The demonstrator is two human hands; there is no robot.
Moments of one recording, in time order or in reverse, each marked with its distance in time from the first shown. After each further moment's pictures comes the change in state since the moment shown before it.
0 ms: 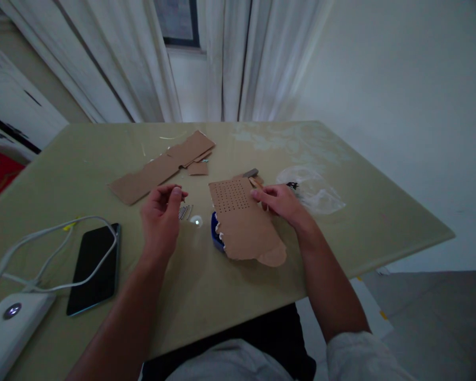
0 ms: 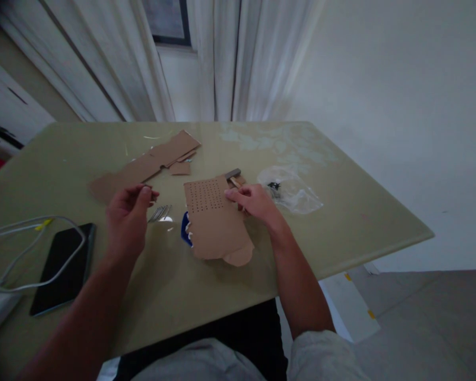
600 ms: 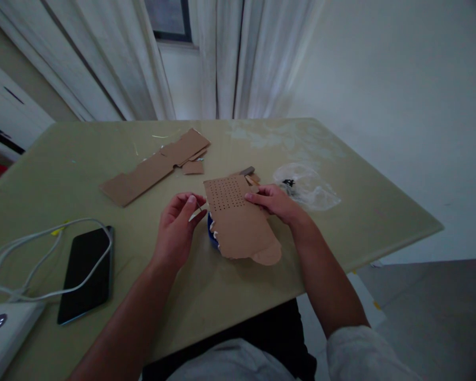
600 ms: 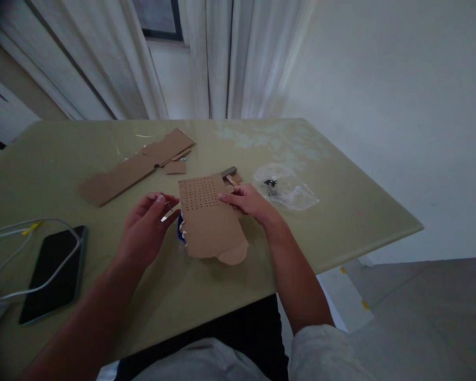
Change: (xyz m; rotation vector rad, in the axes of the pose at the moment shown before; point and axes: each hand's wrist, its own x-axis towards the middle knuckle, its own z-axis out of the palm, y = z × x) left_hand -0.032 0.008 0.024 -0.451 -0.184 -0.440; right_hand 0.007 0.010 0.009 0.314 -0.191 0.145
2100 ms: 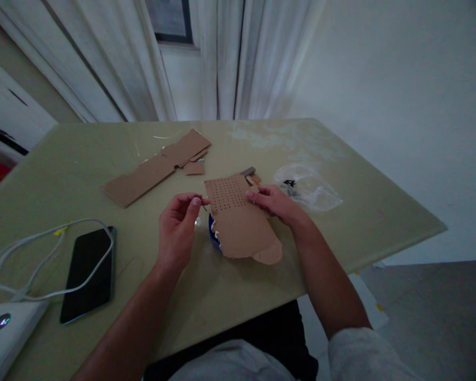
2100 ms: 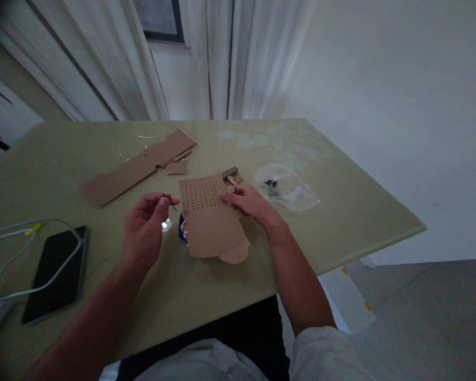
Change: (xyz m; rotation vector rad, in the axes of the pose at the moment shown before) left_hand -0.003 0.000 -0.001 0.311 -0.016 0.280; right_hand -0.005 -0.006 0.005 -0.074 0.053 -0.035
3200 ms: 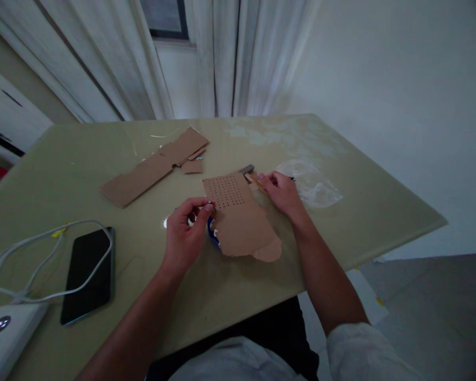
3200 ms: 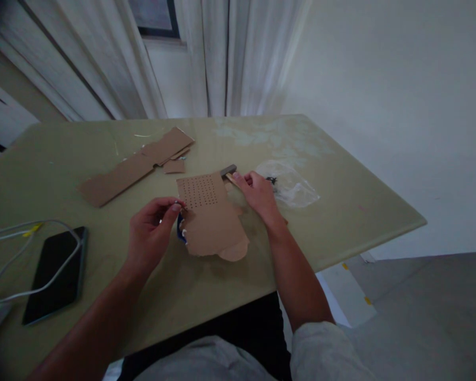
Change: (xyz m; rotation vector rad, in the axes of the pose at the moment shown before) left_hand -0.009 0.005 0.003 0.198 -0.080 0.063; right_hand 0.010 0.007 -0.016 -0.469 0.532 -0.236
